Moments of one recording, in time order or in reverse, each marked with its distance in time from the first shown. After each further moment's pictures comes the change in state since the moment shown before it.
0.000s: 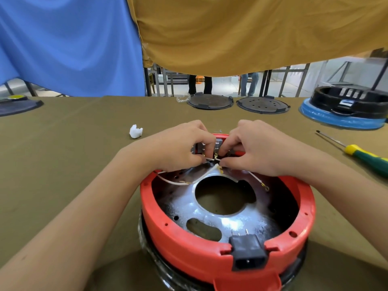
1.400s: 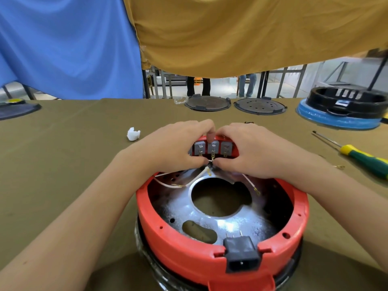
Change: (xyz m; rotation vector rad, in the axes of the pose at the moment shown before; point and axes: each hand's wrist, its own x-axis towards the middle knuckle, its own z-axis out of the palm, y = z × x) left_hand 0.006 -0.004 0.000 0.109 0.101 0.063; right_hand 0.001 -0.010 0.000 -0.131 0.007 0.108
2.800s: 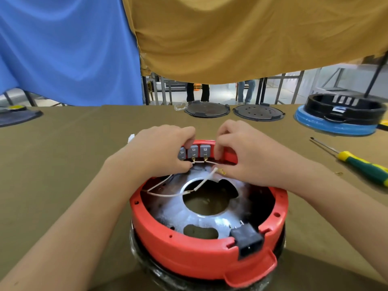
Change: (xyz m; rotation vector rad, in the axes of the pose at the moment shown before) left_hand -0.012 -0.002 -0.014 0.308 0.013 -0.221; right_hand -0.007 -0.002 -0.006 0.072 0.081 -0.098
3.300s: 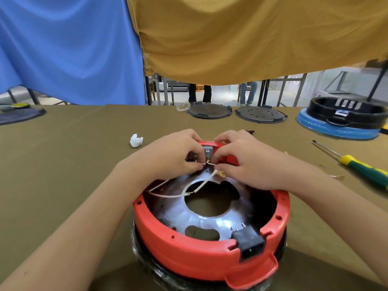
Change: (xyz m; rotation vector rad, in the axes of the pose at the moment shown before) left_hand 0.008 0.002 0.015 -0.306 -0.087 0.096; right_hand 0.005 0.010 0.014 0.083 -0.122 0.041
